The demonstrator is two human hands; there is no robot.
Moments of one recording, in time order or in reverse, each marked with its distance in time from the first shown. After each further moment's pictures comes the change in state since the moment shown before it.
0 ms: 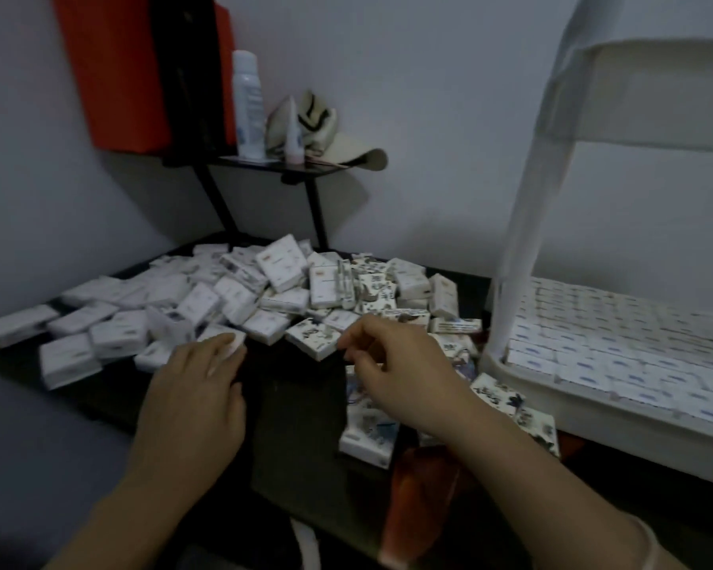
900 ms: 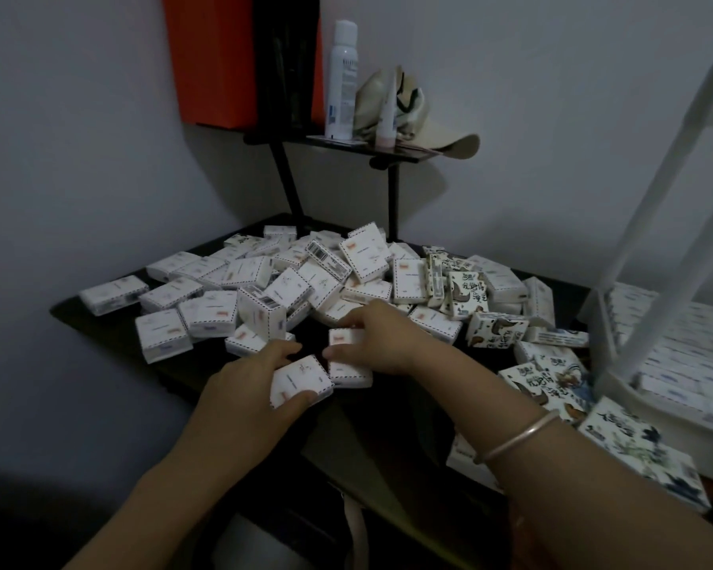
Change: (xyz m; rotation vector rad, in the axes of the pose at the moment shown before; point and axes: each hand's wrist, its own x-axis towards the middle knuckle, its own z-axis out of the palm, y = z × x) left_hand 0.002 -0.048 -0.009 -0.379 -0.124 -0.170; right_hand 0.116 -0.019 0.098 -0.142 -0.351 0.080
